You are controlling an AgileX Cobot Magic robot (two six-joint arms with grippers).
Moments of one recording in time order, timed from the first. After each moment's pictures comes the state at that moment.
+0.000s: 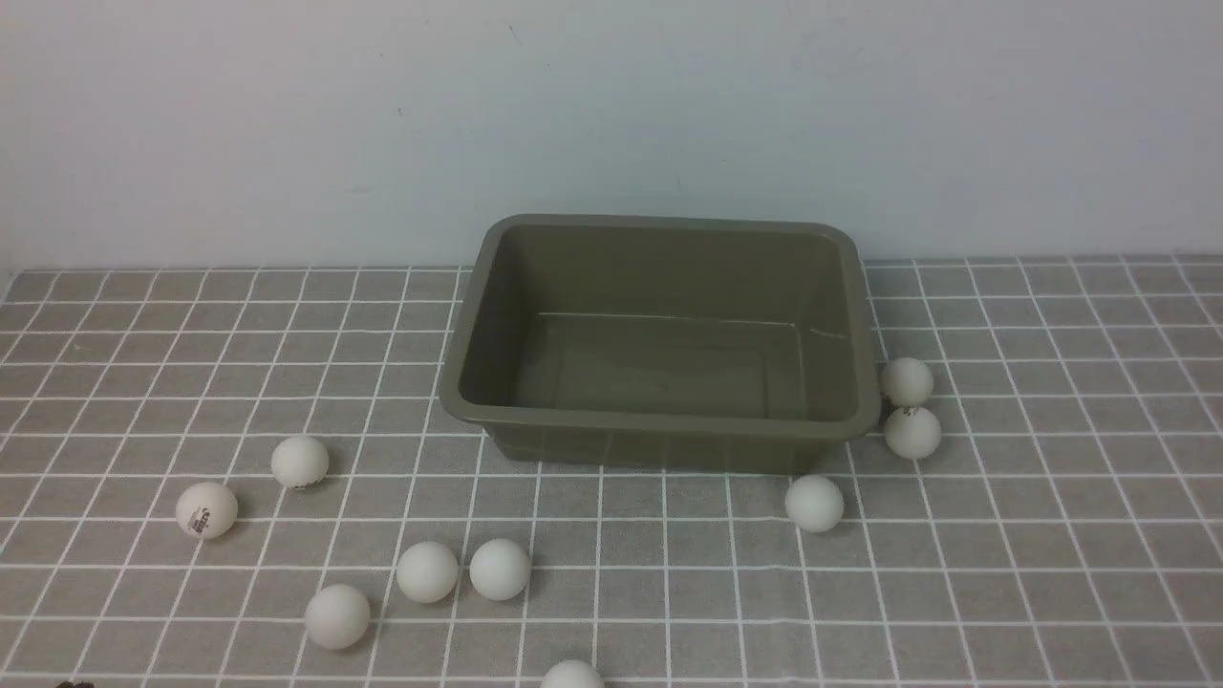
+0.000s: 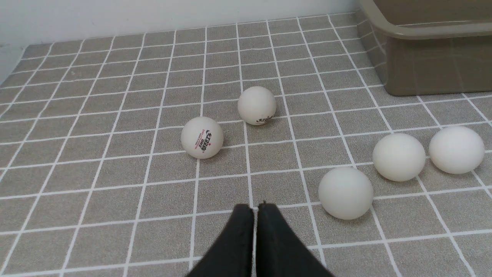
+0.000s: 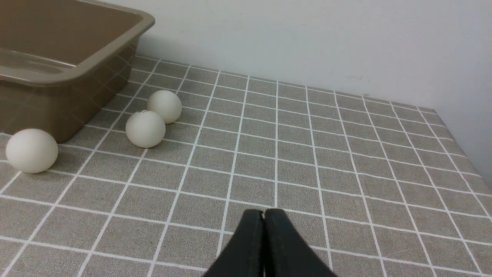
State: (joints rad) right arm -0.02 -0.01 0.02 -0.08 0.38 -0.04; left arm -0.03 -0.01 0.03 -0.12 0.39 0.14
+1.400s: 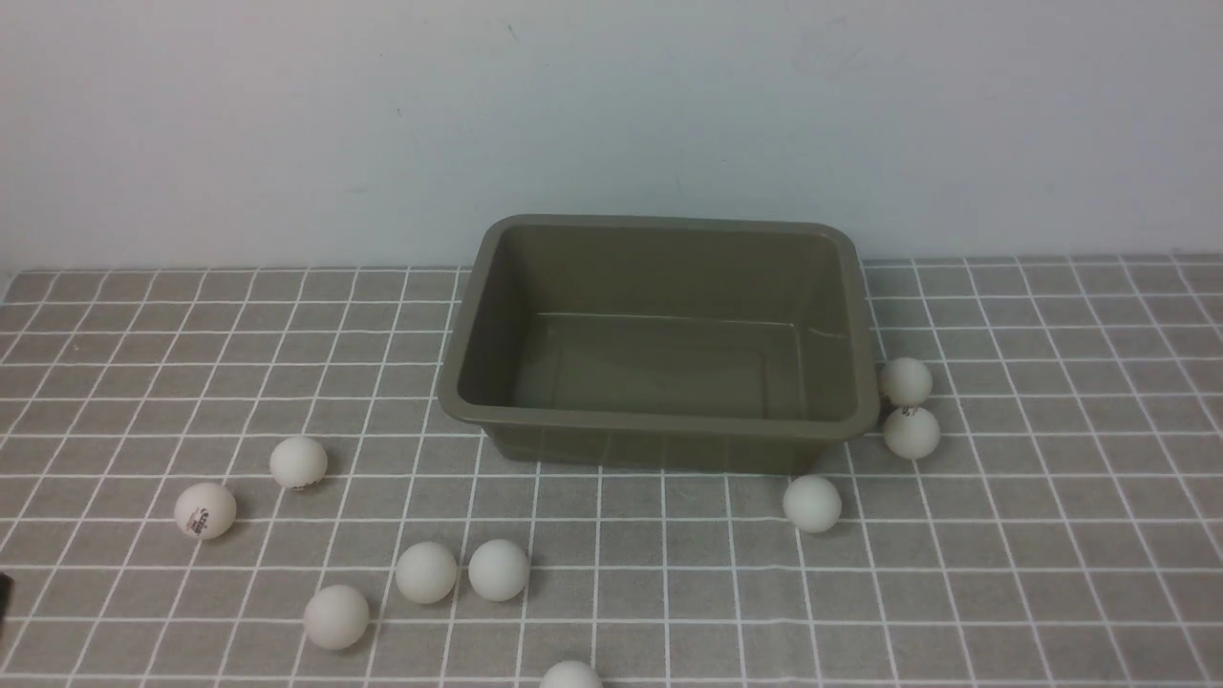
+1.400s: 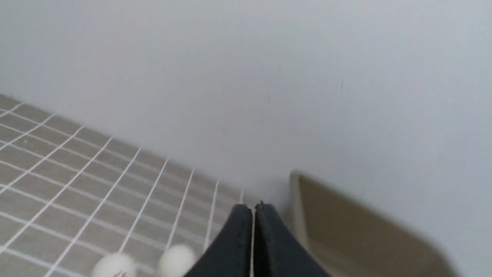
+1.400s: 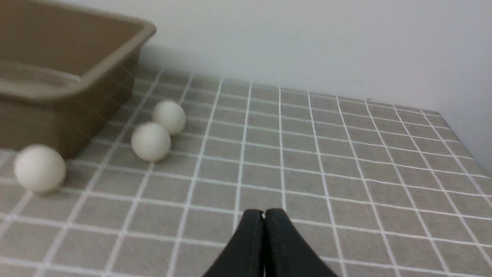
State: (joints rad) right arm -0.02 -0.01 0.03 0.03 0.30 0.01; left arm -0.03 -0.01 0.03 -0.68 -0.08 0.05
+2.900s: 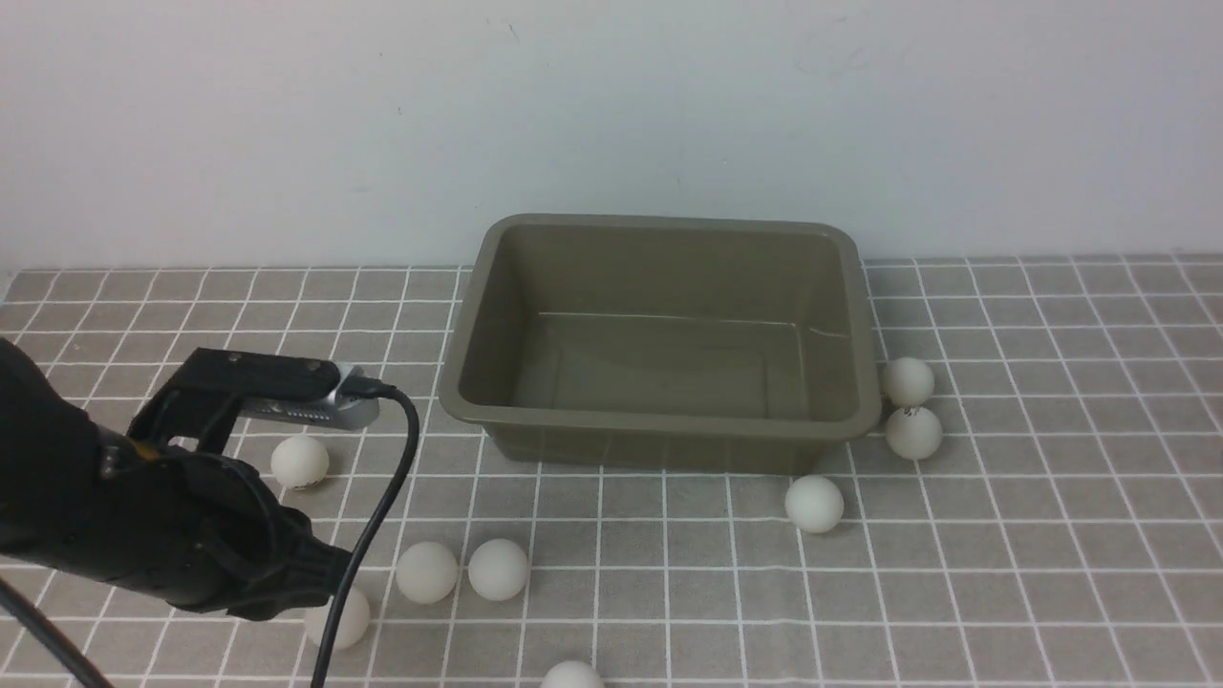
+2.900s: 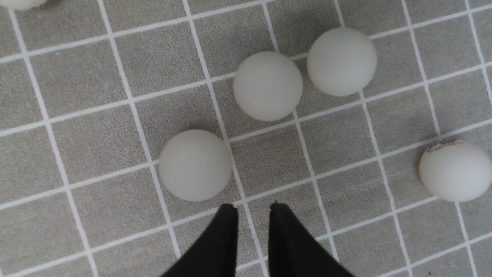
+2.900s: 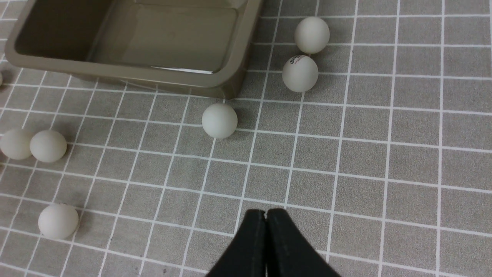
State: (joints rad) right arm -0.02 0.80 -0.81 0.38 1.03 -0.14; left arm -0.15 1.34 -0.72 -0.40 0.70 0.35
